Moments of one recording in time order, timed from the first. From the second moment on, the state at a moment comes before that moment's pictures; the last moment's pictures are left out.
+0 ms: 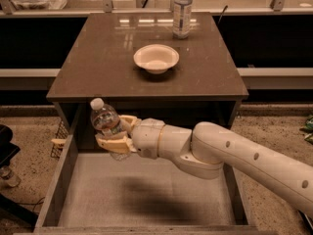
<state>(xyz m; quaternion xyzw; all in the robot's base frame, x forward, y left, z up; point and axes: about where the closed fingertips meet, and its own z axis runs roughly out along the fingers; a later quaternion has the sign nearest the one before) 0.479 0.126 0.801 -0.44 0.58 0.40 0.56</state>
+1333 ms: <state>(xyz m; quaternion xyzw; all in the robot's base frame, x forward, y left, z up) 0.559 0.129 0.930 -0.32 0.58 0.33 0.67</state>
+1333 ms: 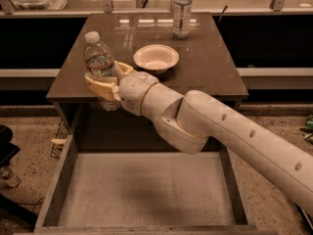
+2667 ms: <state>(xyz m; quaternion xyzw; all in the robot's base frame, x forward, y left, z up) 0.723 0.200 0.976 -0.21 0.61 0.28 0.71</state>
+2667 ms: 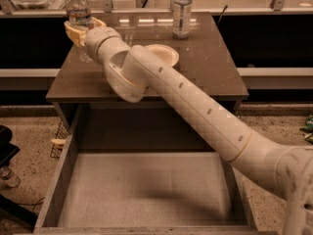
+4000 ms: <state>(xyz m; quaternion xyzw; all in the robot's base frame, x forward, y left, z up) 0.816 0.248 0.943 -0.19 0.62 0.23 0.72</state>
